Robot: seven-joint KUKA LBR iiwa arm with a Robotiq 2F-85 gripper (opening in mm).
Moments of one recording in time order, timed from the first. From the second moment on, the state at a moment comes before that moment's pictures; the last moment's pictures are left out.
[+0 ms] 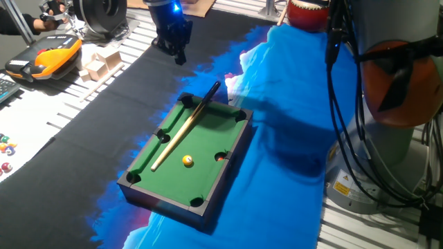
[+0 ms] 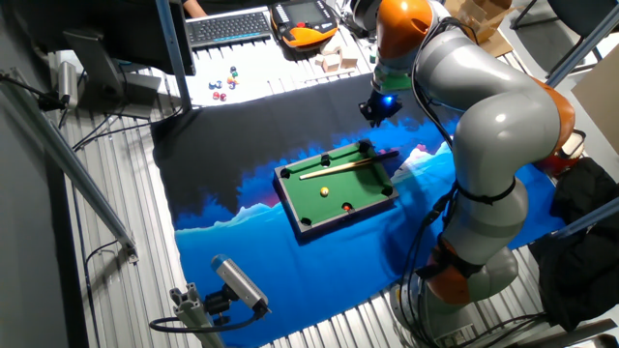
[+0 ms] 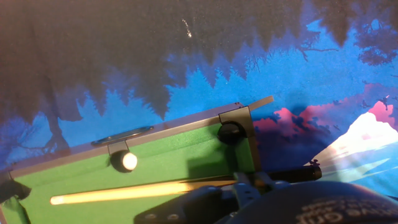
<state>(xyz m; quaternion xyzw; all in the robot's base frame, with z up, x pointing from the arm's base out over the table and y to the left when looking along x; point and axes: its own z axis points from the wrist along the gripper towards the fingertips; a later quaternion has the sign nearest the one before) 0.515 0.001 0.236 -0.09 -0.99 0.00 0.06</state>
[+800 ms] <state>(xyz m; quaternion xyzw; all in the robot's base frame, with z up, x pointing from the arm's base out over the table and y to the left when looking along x) 0.515 0.001 0.236 -0.10 -0.99 0.00 0.06</state>
